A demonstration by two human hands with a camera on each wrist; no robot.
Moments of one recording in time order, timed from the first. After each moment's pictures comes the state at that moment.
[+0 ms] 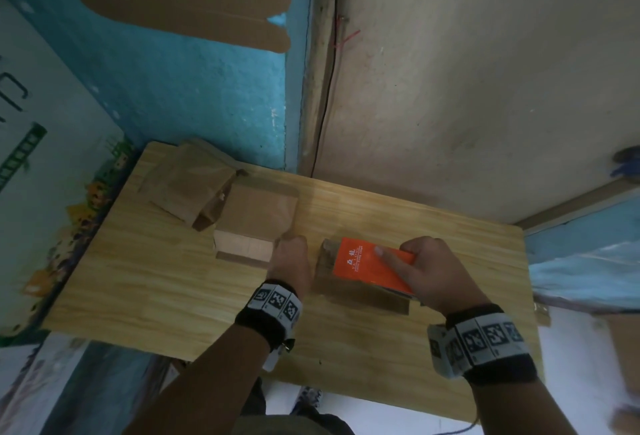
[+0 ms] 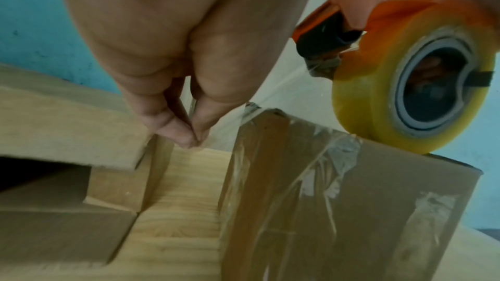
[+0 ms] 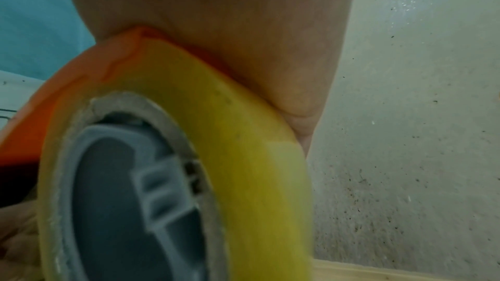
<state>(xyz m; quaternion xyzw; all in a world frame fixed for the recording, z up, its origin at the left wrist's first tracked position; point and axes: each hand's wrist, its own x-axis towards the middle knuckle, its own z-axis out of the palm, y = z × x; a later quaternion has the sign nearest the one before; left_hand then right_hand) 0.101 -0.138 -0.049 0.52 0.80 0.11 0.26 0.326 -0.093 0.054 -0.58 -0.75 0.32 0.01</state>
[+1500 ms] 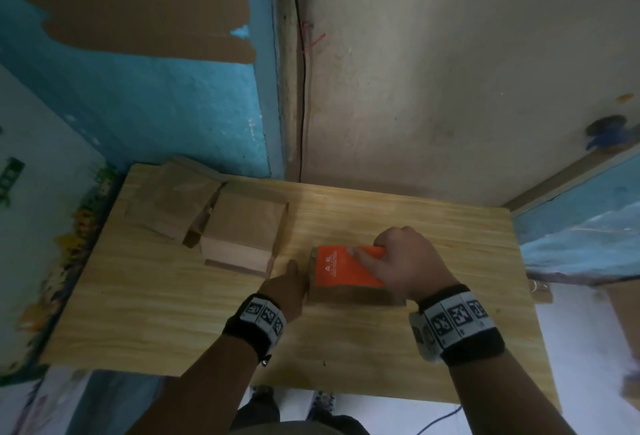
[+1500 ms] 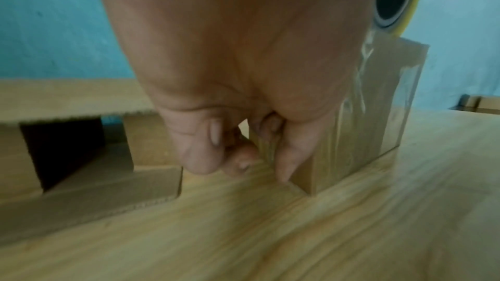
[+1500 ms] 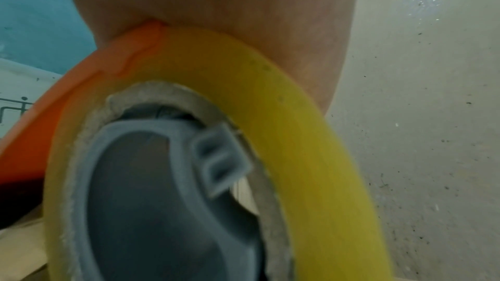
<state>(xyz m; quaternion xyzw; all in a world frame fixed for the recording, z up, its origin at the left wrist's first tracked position) 0.097 -0.163 -0.074 0.64 0.65 -0.18 0.36 0.311 -0.093 0.034 -0.55 -0.81 0.19 -0.02</state>
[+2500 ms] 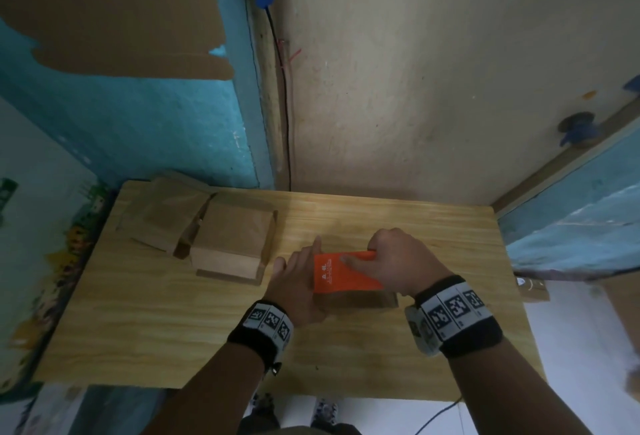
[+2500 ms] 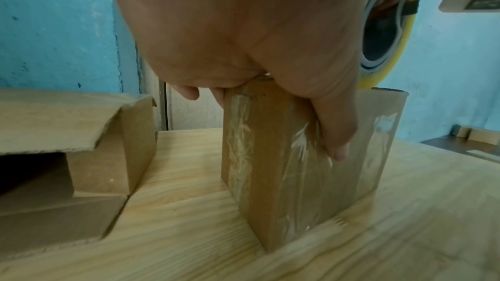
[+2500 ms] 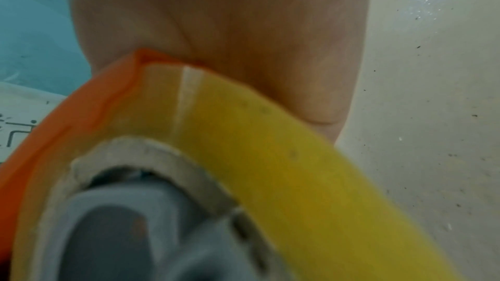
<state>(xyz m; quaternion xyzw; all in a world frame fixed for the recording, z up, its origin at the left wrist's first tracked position) 0.123 -0.160 -0.061 0.73 0.63 0.01 0.25 0.325 -0.094 0.056 -0.58 -0.78 0.22 -0.06</state>
